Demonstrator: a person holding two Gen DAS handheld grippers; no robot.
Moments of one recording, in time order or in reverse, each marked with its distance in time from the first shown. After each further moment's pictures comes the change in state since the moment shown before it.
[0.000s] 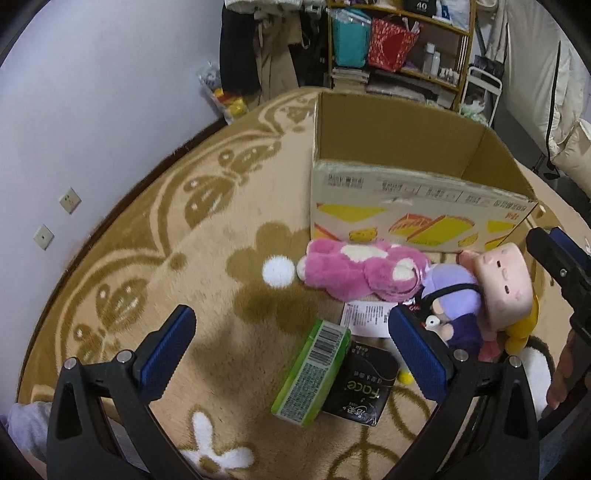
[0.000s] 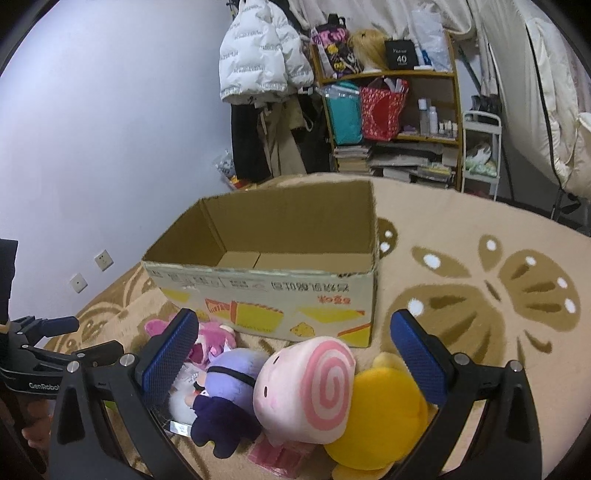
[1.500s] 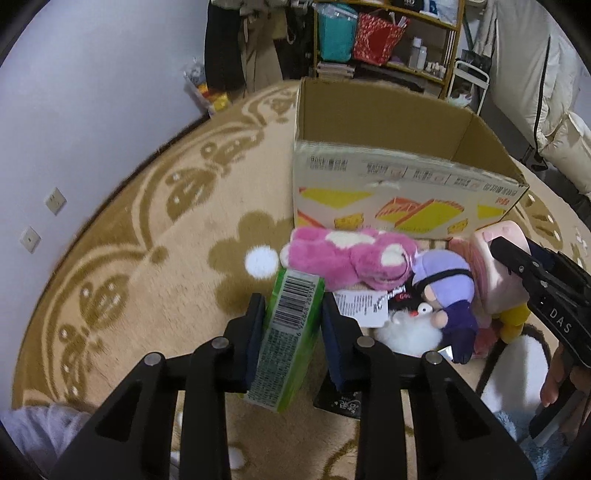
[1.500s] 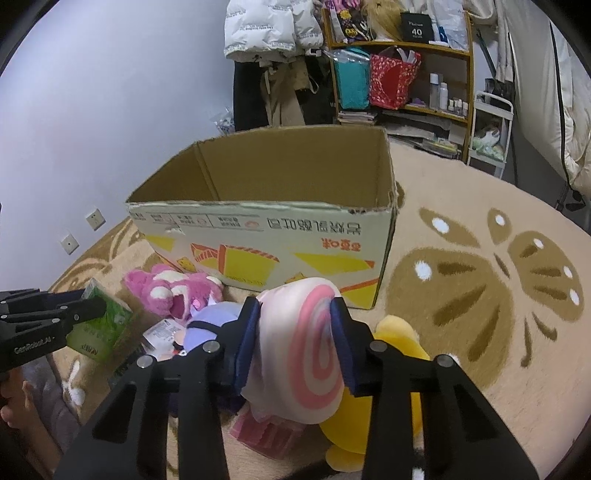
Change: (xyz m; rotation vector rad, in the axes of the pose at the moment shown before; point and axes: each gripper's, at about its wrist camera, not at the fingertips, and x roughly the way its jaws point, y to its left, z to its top) left arm 0.009 -0.002 -0.007 0.025 0.013 -0.058; right arm 0.022 0.004 -0.020 -0.063 0.132 -0.029
